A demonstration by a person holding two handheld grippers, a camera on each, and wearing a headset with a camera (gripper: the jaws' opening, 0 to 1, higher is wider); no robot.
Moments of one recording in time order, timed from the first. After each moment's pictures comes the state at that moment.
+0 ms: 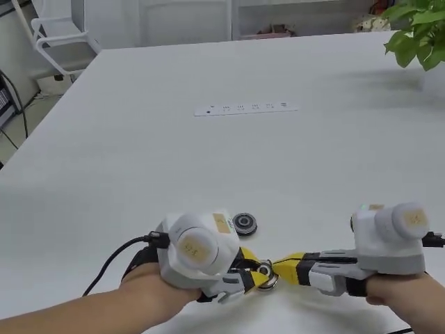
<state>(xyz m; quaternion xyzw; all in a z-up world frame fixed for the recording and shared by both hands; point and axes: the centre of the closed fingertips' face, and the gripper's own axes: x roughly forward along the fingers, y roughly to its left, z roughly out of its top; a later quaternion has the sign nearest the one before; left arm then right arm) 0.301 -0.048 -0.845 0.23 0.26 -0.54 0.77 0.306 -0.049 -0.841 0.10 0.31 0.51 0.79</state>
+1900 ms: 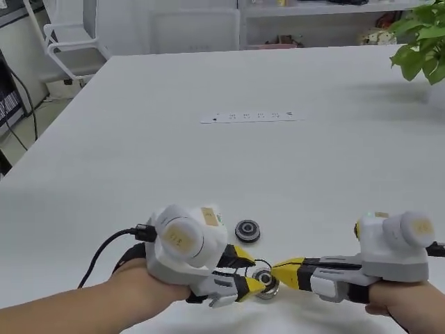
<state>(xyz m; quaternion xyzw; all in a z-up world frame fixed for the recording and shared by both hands) 0.295 -0.035 -0.821 0.19 0.26 -0.54 0.78 0.305 -0.046 -0.827 0.12 0.29 0.54 0.78</state>
